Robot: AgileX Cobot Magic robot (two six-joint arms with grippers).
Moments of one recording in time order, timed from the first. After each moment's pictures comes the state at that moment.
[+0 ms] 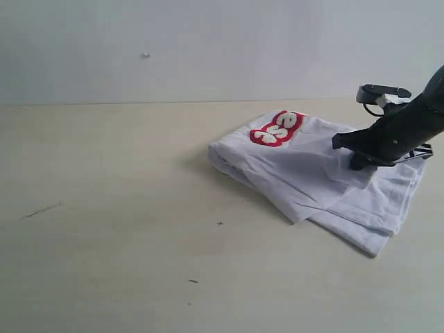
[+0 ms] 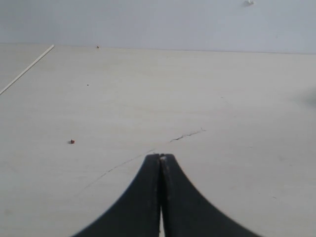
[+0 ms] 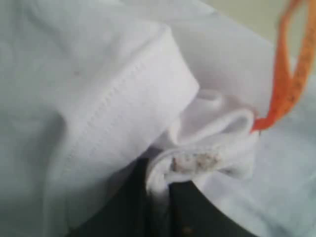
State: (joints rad) left arm 0.03 0.00 0.00 0.06 0.37 -0.09; right arm -0.16 2.09 -1.27 0.49 0.45 -0.40
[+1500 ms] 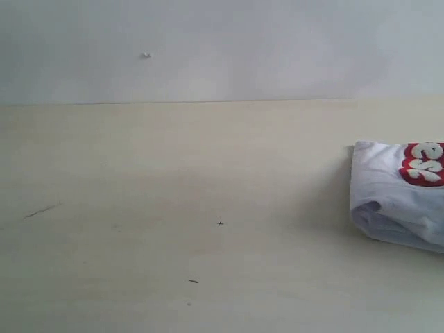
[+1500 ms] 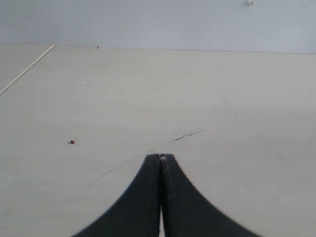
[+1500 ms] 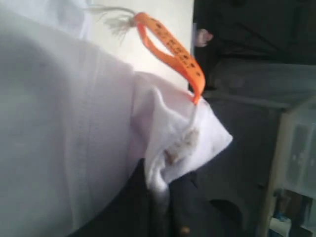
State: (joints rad) left arm 0.03 0.00 0.00 0.06 0.37 -0.09; right arm -0.15 1.88 -1.26 -0.97 1.20 0.46
